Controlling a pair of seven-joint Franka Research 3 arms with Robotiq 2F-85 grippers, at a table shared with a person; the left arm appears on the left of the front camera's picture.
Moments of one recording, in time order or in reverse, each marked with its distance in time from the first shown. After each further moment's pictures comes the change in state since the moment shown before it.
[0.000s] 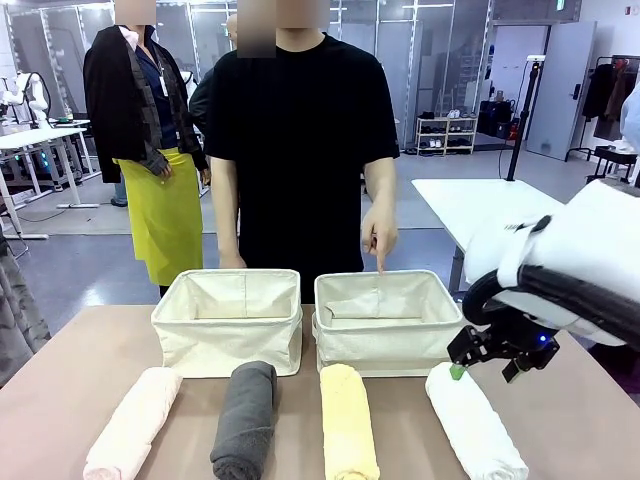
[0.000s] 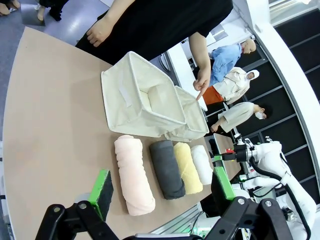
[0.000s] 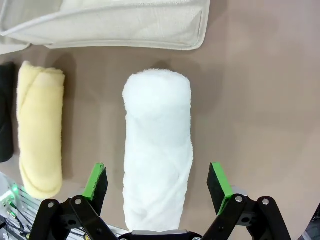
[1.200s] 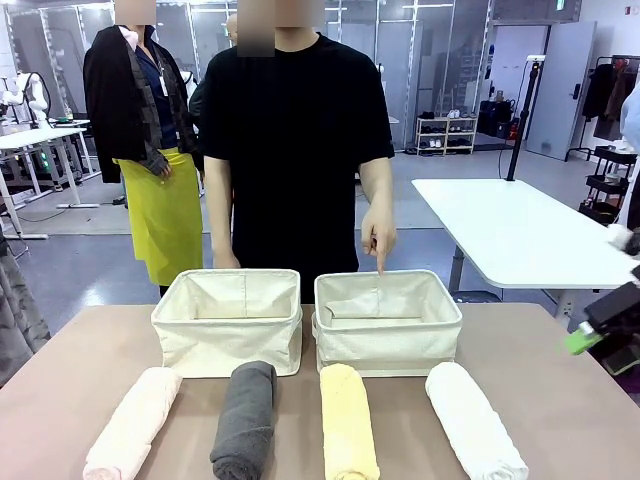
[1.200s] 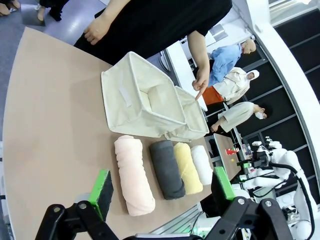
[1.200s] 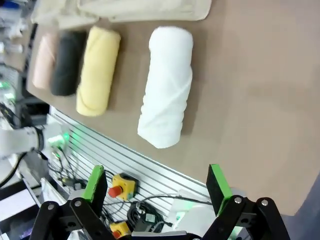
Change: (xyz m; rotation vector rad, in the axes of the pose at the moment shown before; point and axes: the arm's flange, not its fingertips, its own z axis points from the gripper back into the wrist) left arm 0.000 0.000 0.000 0.000 0.000 0.000; right arm -0.047 -0.110 0.124 0.364 0.056 0.030
